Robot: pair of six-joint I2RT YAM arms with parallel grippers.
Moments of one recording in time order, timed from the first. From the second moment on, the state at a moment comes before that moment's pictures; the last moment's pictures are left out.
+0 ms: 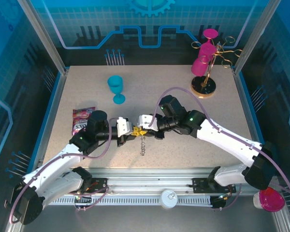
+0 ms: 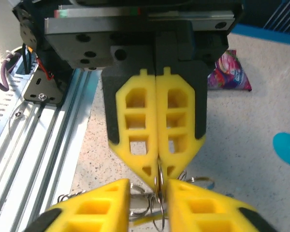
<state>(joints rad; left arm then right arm) -0.52 0.90 0.57 -0.04 0.73 0.41 0.81 1.27 1.07 -0.48 -0.54 -0.60</state>
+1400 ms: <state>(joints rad) -0.52 0.88 0.52 0.09 0.77 0.34 0.75 1.17 0.90 -0.24 -0.63 -0.44</state>
